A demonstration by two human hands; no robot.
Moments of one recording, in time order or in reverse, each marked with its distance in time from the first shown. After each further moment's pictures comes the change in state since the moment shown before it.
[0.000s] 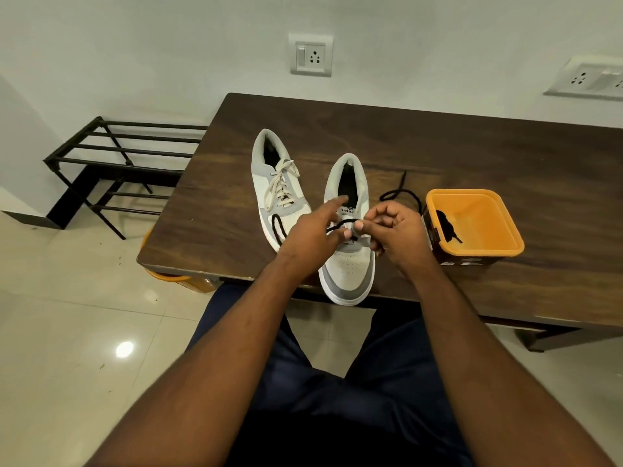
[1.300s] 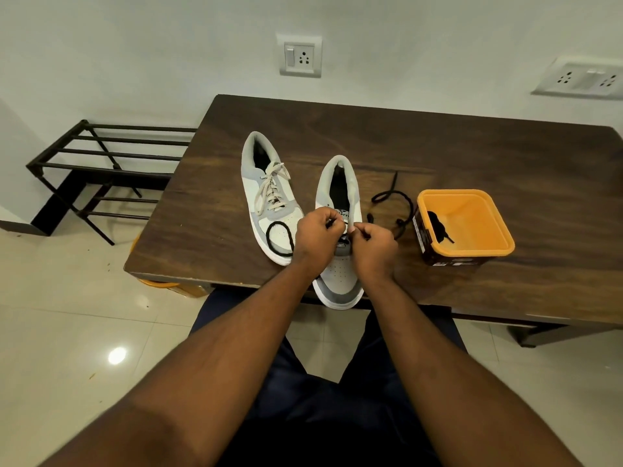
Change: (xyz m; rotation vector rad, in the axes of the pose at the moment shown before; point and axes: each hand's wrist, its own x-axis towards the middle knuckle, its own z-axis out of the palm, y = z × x) left_hand 0.039 -0.026 0.049 -0.233 0.259 -0.129; right_hand 0.008 0.039 0.041 -0.424 0.432 0.057
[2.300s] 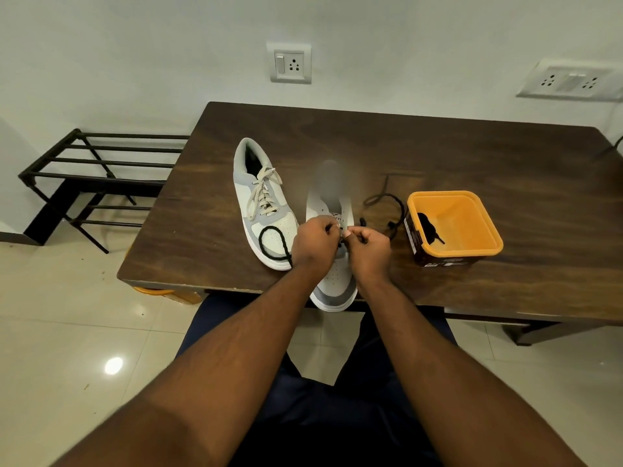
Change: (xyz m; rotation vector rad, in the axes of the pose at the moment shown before) left_hand -0.006 0.008 0.011 0.199 -0.011 -0.039; right_hand 0.002 0.010 -0.001 0.311 -0.039 0.165
